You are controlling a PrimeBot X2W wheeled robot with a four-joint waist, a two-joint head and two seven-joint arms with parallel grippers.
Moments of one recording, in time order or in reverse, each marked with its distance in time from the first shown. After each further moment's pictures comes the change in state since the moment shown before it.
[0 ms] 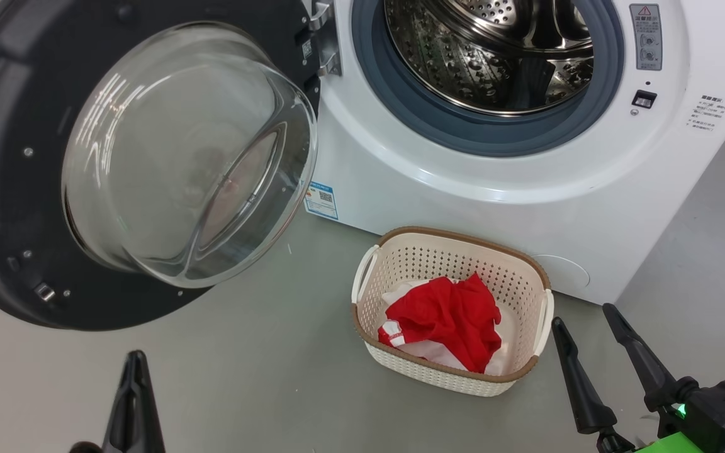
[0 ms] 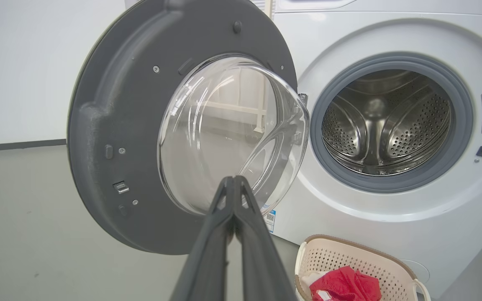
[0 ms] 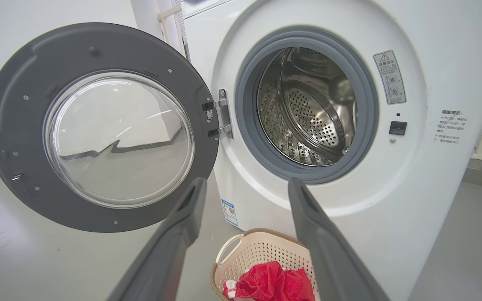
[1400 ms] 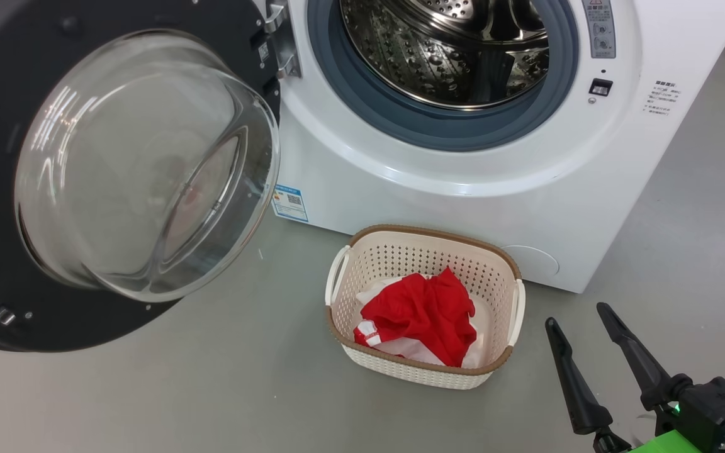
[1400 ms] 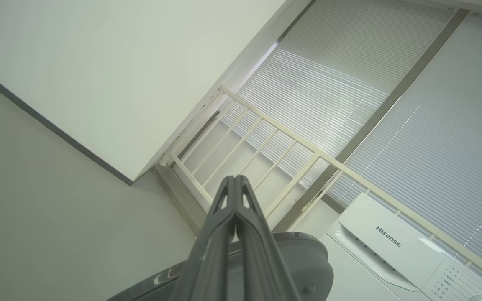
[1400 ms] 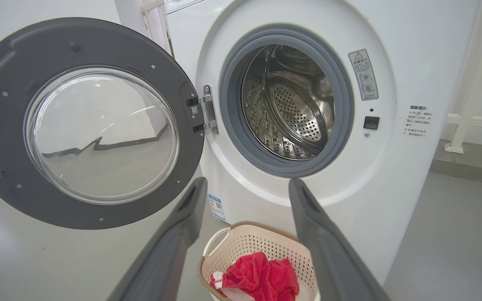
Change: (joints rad) left arm -0.600 -0.075 0.664 0.392 -0.528 -0.318 0.040; right arm 0.001 0.000 0.010 -0.026 -0.010 0.000 0.039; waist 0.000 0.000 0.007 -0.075
